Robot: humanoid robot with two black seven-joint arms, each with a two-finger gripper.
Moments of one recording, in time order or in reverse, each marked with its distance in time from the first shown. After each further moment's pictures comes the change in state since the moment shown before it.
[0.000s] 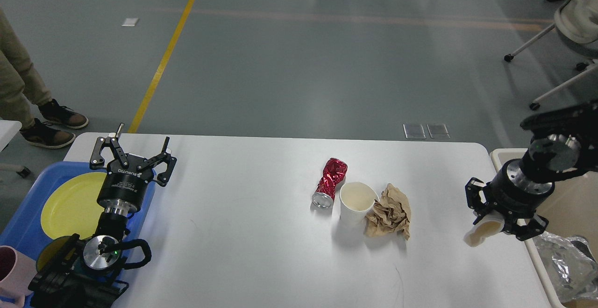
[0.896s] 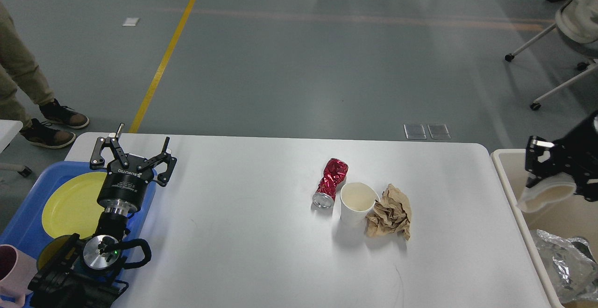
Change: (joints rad) left arm 0.000 0.000 0.000 0.001 0.000 0.000 0.000; right arm 0.188 -0.191 -0.329 -0.052 -0.285 0.196 0.342
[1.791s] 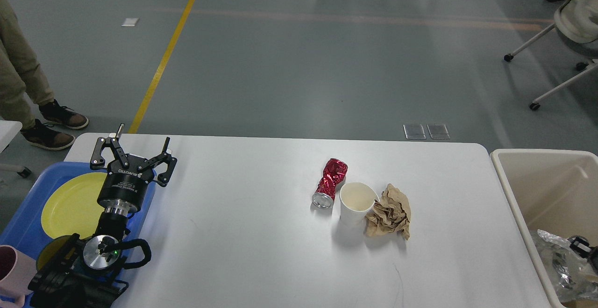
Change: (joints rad) left arm 0.000 0.000 0.000 0.000 0.001 0.000 0.000; right arm -1.402 0.188 0.595 -1.203 0.001 -0.366 0.001
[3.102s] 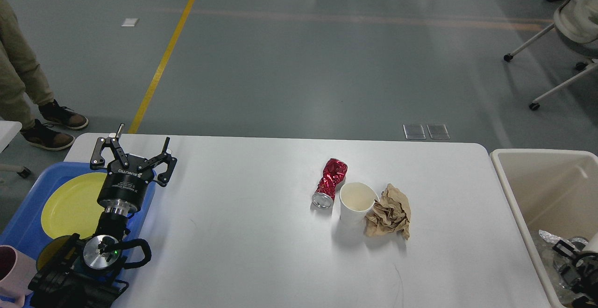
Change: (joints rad) left arm 0.000 0.000 0.000 0.000 0.000 0.000 0.000; right arm -0.080 0.097 0.073 -0.023 0.003 -0.257 0.000
